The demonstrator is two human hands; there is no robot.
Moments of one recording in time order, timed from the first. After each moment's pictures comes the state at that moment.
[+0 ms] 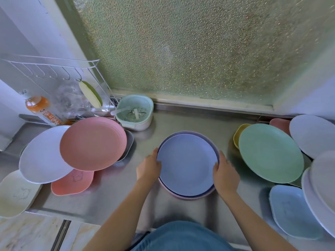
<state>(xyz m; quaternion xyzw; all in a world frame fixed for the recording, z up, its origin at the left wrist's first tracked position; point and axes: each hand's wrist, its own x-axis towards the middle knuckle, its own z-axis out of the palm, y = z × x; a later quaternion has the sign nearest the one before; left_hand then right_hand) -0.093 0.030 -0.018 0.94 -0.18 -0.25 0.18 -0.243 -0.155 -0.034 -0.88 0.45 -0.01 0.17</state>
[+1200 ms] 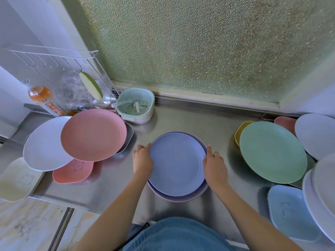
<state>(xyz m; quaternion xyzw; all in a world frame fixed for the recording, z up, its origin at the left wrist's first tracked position) -0.093 0.035 -0.023 0.96 -0.08 -0.16 0.24 -0.224 -0.147 -0.032 -0.92 0.36 0.07 0.15</state>
